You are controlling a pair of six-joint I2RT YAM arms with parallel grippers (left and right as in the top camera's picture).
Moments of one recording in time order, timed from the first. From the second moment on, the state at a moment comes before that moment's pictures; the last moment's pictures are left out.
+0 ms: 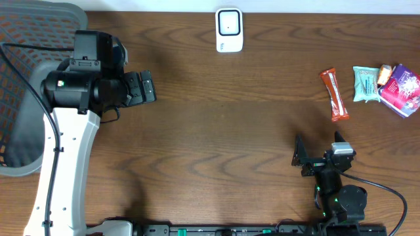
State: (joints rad) left arm -0.05 1.43 1.55 -1.23 0.12 -0.27; right arm 0.05 0.01 0.01 -0.07 -0.04 0.06
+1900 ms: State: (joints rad) left arm -0.05 0.28 0.21 -0.36 0.26 -0.22; right arm 0.05 0.01 0.01 -0.07 -0.03 0.06
